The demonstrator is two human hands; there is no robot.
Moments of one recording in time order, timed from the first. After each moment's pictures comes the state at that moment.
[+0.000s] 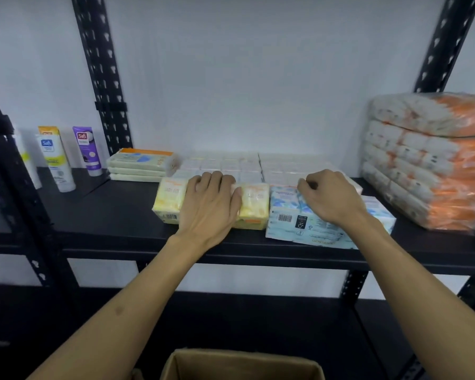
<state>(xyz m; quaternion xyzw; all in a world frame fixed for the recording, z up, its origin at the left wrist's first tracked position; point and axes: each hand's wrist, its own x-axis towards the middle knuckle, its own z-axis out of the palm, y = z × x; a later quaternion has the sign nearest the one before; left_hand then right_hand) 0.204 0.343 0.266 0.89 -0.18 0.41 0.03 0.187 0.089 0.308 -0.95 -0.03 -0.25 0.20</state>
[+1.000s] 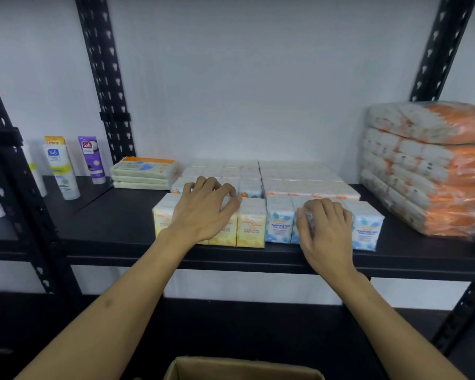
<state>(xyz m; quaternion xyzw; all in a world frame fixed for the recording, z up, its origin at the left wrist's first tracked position) 0.214 0.357 0.285 0.94 -0.19 0.27 0.10 0.165 0.100 0.228 -0.84 -0.08 -0.51 0.14</state>
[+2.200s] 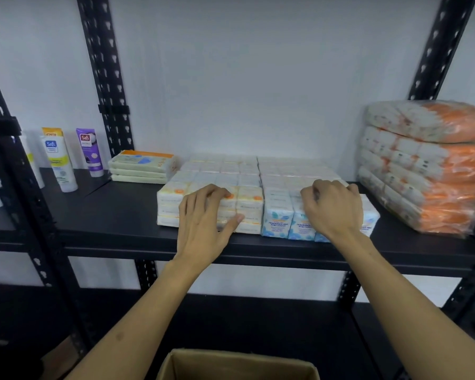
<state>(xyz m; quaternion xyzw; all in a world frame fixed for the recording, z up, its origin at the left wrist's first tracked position) 0.190 0.350 0.225 0.85 -0.18 0.44 0.22 0.186 0.086 0.279 -0.91 0.03 -0.41 0.08</state>
